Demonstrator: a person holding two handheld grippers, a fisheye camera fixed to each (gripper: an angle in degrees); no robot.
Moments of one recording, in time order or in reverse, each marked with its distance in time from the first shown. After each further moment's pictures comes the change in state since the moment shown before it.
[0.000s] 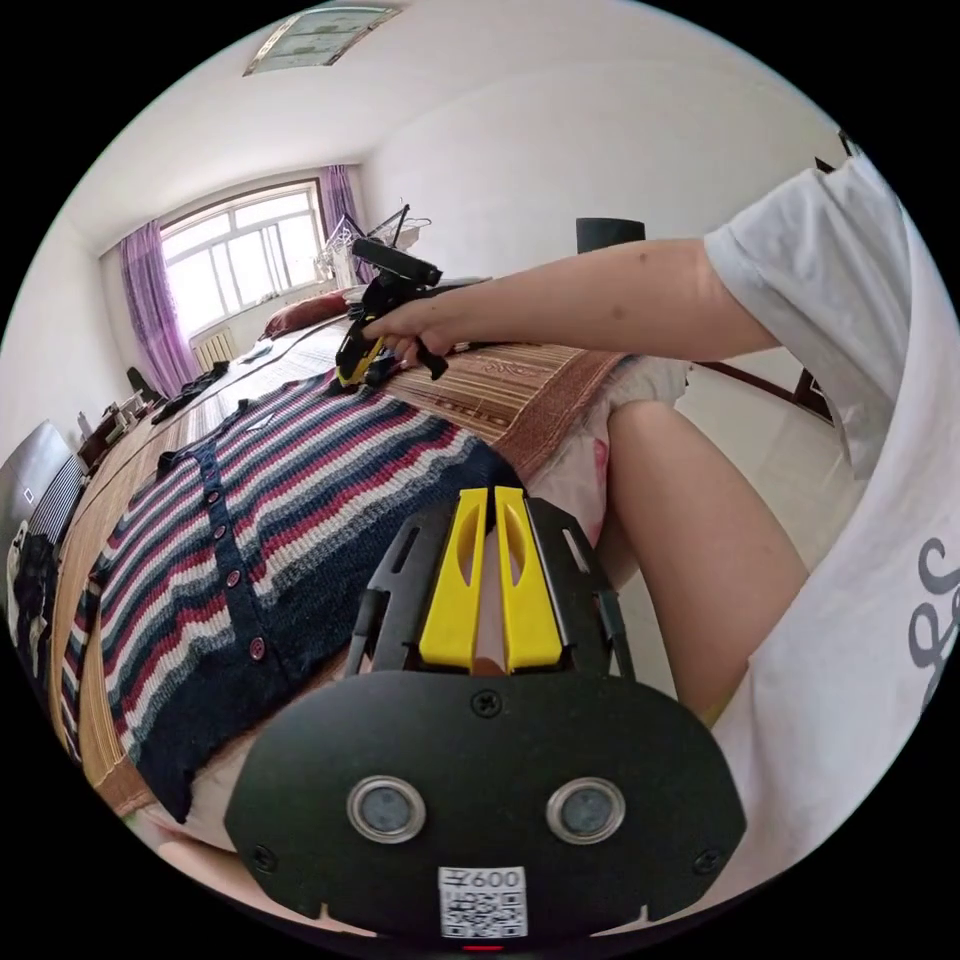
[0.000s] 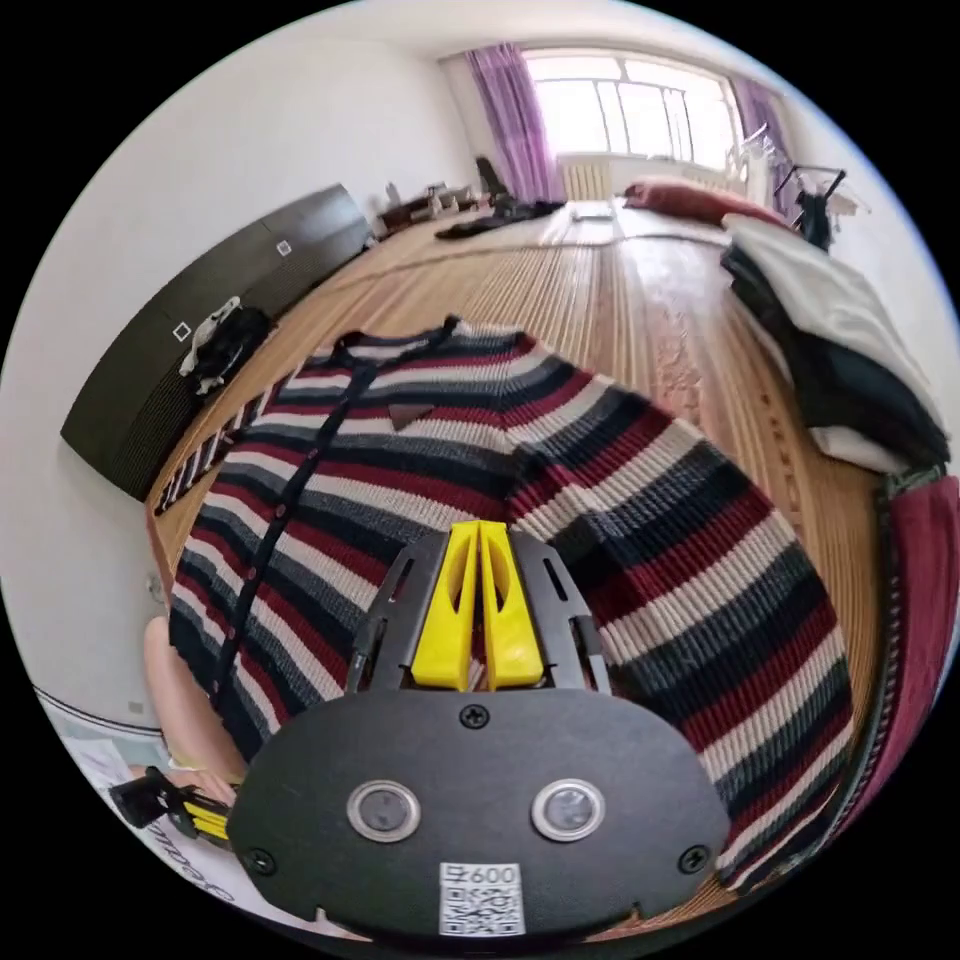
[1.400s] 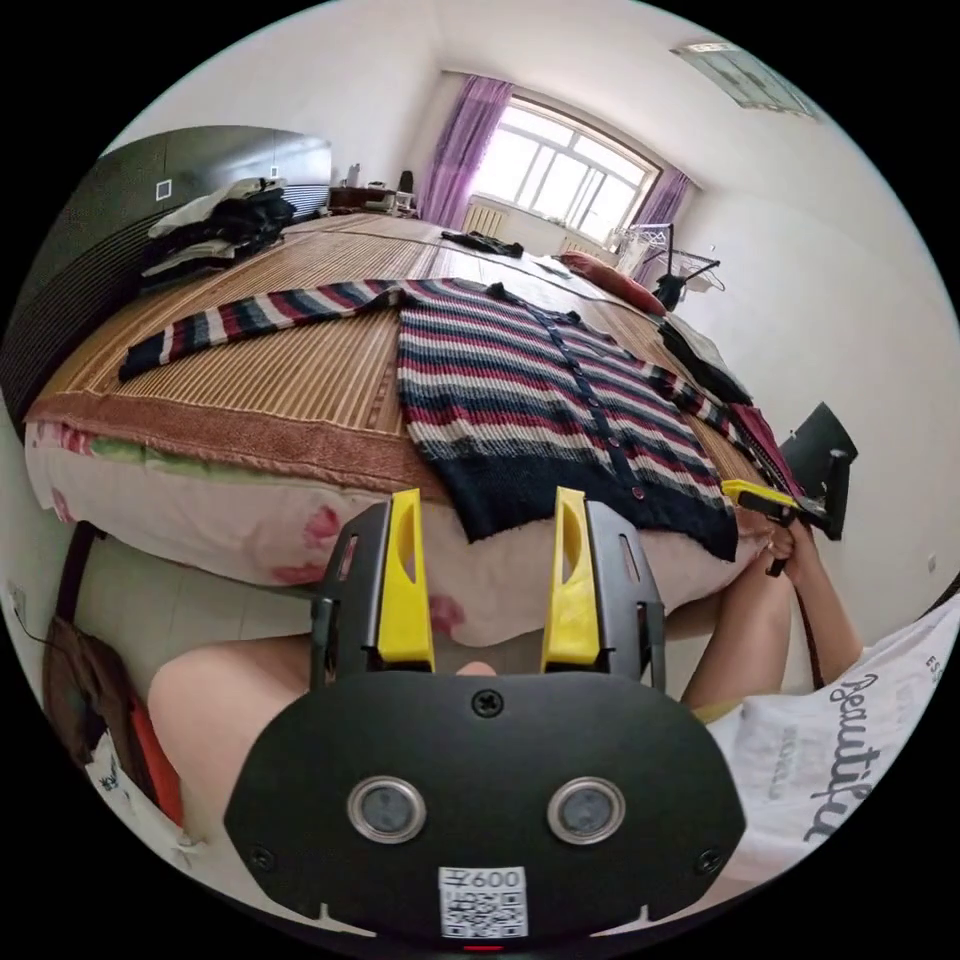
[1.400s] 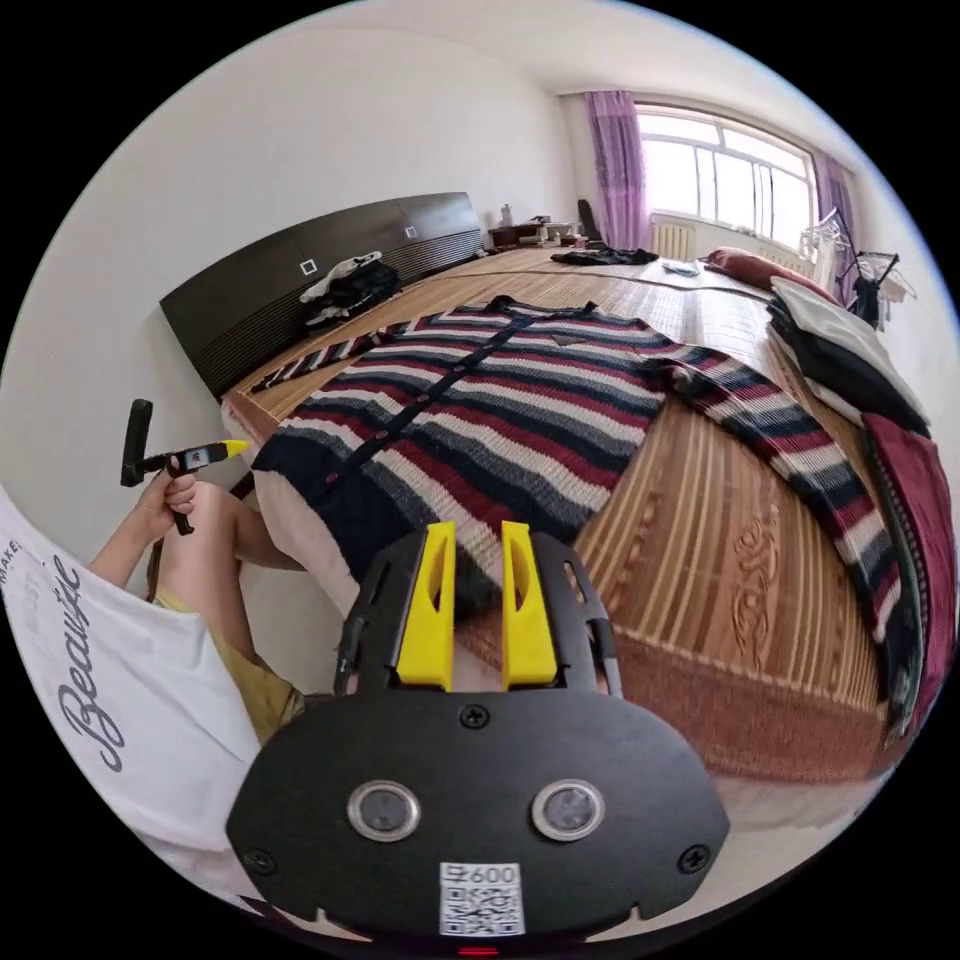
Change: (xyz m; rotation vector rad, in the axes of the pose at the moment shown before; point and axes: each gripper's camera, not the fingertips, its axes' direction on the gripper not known) left arm -0.311 0.309 -0.127 -0.067 -0.231 -0.845; right arm -0.179 0.245 -0.086 0.187 -0.055 -0.248
